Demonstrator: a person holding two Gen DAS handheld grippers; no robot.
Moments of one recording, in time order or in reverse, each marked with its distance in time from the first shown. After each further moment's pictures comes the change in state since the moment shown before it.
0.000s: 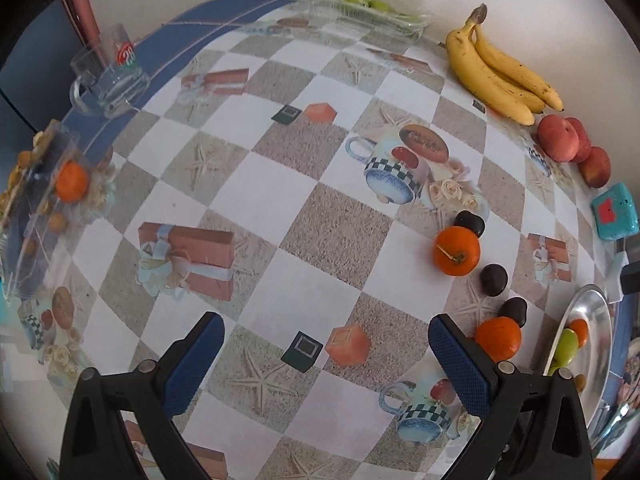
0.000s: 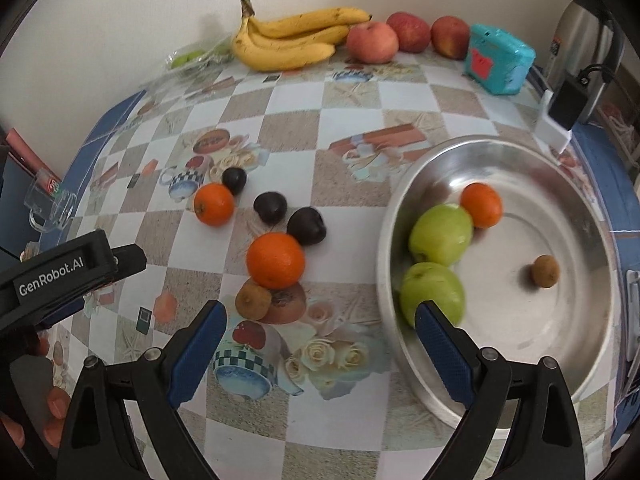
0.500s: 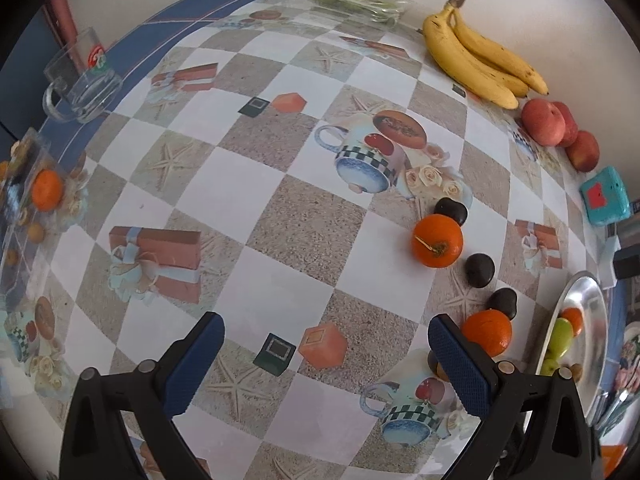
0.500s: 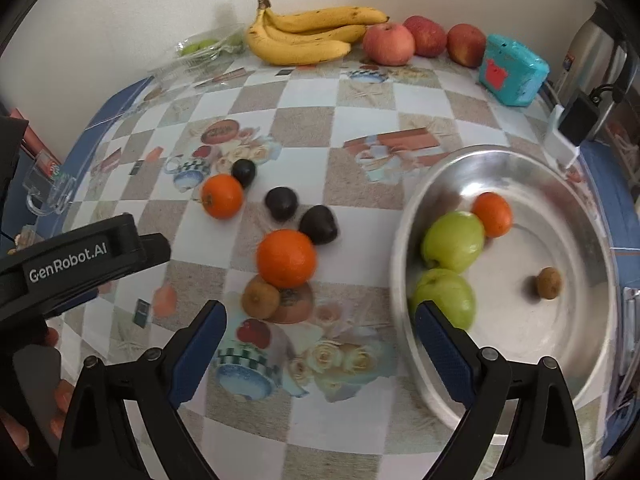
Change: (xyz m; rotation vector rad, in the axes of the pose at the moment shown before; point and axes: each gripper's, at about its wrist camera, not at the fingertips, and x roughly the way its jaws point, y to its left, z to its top) left arm 0.011 -0.017 0.000 0.057 0.015 -0.040; right arm 0.000 0.009 0.000 -0.054 -0.004 -0.036
